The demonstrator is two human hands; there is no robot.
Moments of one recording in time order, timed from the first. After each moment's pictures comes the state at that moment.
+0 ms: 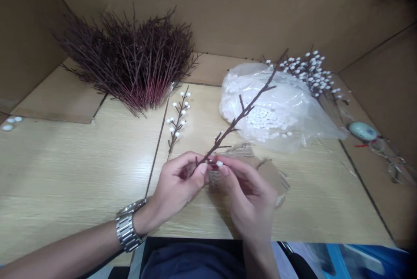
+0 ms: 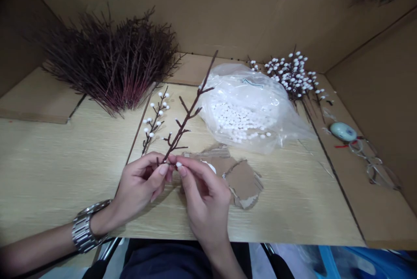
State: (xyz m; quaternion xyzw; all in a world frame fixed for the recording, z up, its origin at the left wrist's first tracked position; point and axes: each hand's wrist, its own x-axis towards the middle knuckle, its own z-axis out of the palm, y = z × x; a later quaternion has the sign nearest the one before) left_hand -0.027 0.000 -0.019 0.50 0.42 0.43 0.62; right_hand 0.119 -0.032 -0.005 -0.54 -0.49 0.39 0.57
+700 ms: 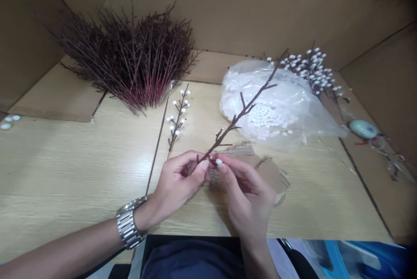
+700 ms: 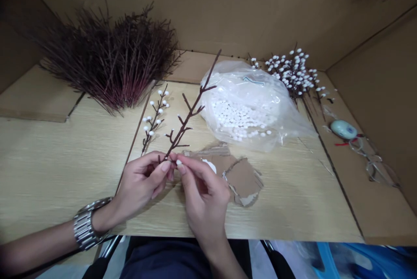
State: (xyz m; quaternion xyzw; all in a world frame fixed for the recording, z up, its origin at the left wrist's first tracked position) left_hand -0.026 0.003 -0.019 0.48 0.43 0.40 0.65; right_hand 0.113 -0.034 -0.010 -0.55 -0.47 0.37 0.59
